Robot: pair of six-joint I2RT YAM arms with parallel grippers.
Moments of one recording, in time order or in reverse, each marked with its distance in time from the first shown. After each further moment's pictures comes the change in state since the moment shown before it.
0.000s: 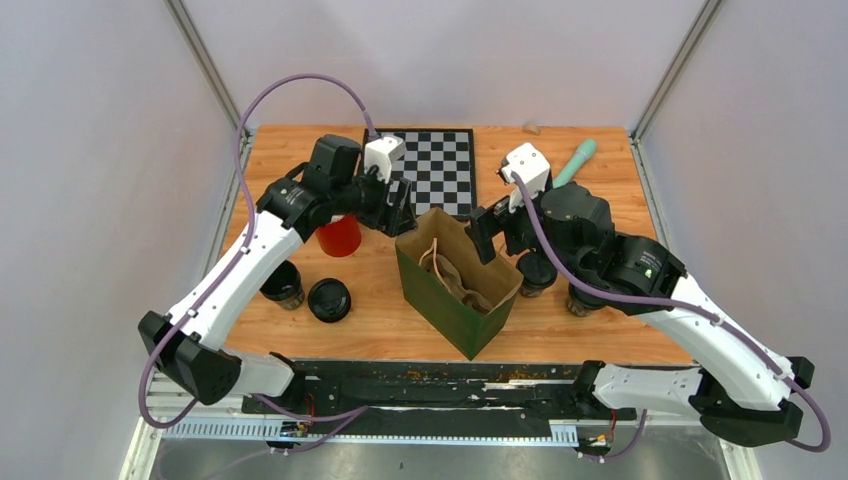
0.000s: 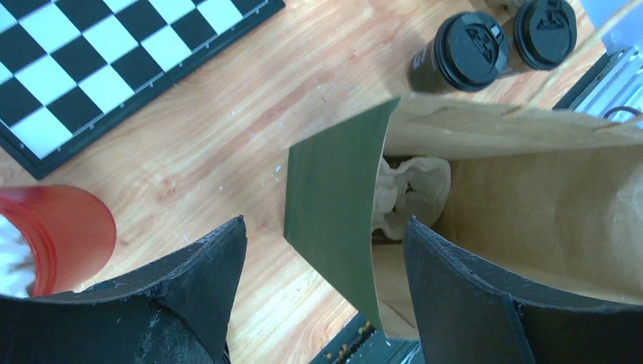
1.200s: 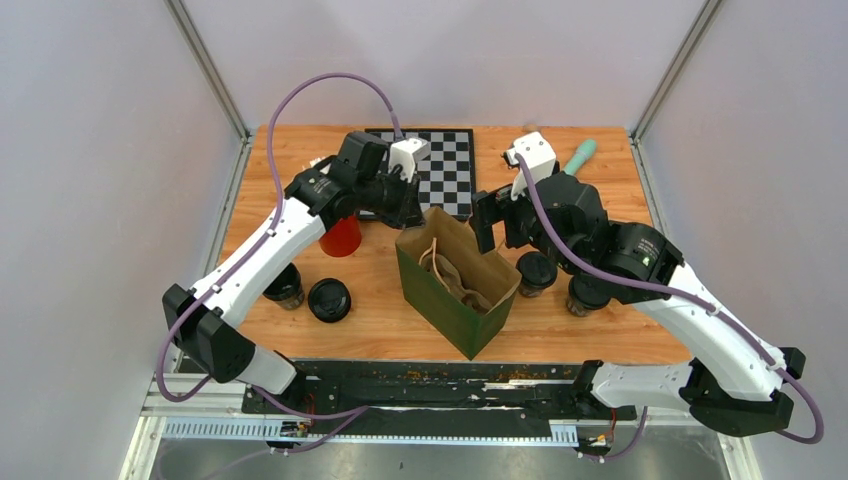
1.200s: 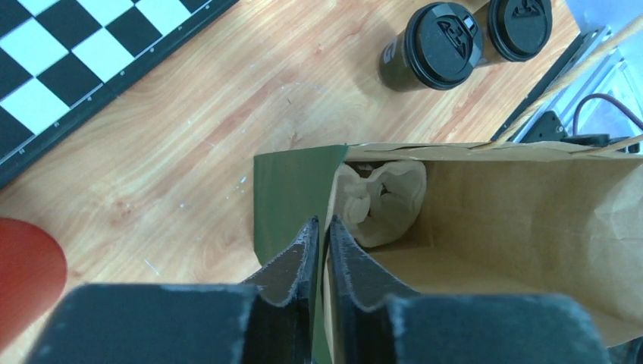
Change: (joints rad) left arm -0.059 0.142 0.083 0.023 0.038 -0.038; right arm 0.000 0.076 0.127 -0.136 0.108 0.151
